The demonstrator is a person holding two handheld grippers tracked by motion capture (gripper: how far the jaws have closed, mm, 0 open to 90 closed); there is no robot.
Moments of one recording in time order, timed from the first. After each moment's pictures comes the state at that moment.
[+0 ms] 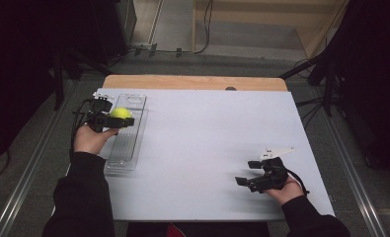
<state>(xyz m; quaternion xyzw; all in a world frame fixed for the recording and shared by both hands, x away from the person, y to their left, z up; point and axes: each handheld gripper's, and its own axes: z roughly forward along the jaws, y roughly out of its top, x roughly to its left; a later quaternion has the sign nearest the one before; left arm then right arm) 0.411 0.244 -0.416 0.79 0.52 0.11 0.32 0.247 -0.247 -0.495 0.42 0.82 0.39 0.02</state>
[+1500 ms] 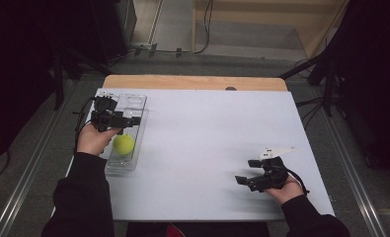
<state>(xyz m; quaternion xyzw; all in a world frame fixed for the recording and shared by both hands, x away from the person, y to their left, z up) 0.402 0.225 -0.401 0.80 0.49 0.10 0.34 0.247 -0.247 -0.493 0.42 0.82 0.39 0.03</state>
